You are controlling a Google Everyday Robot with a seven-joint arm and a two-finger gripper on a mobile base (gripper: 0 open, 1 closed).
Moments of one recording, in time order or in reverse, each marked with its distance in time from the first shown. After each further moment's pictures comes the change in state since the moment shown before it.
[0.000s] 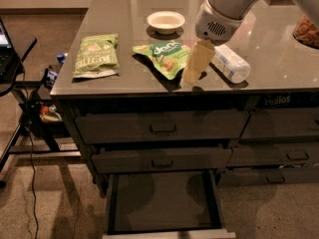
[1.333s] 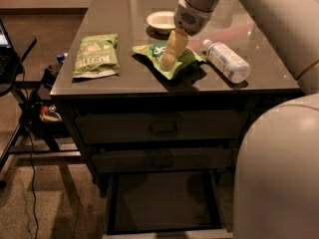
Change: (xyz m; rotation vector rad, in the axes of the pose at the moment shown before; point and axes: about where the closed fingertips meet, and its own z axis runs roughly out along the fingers) arm -0.045 -0.070 0.051 -0.026 0.000 0.116
